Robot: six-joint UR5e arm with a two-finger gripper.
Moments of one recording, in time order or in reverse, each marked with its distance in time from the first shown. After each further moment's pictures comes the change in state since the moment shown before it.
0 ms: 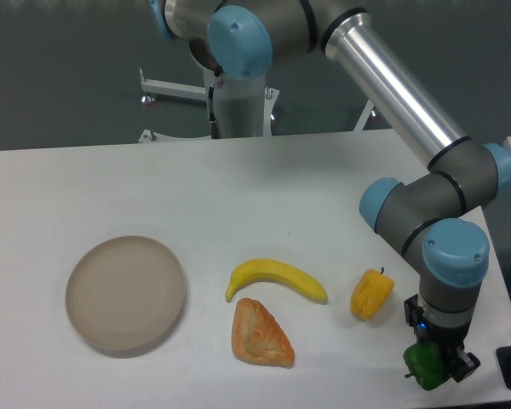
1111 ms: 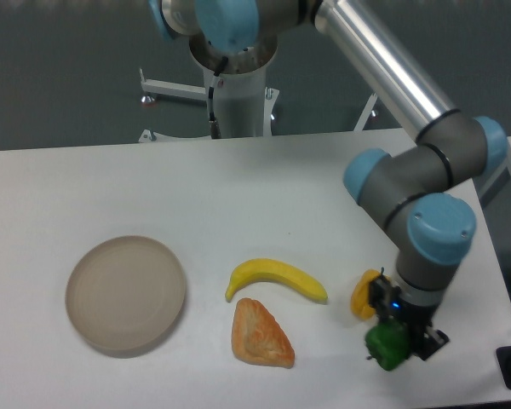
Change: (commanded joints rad) arm -0.066 0.273 -0.329 -0.095 -0.198 -0.333
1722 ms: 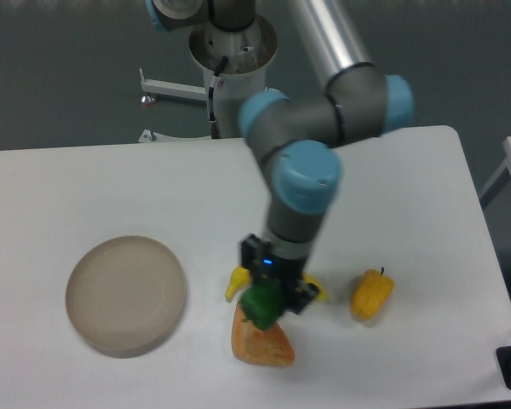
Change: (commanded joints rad) arm -0.248 0.209 -0.250 0.034 0.004 -0.413
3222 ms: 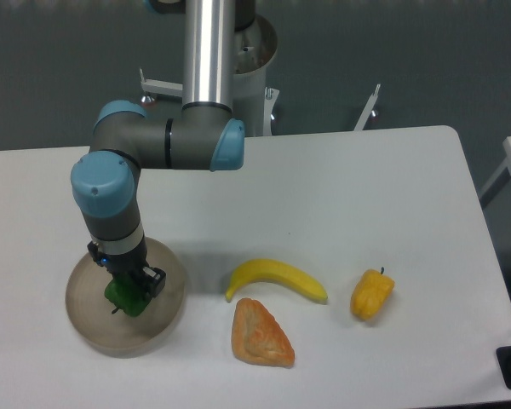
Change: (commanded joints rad) arm -0.233 -0.072 -0.152 0.189 0.112 -0.349
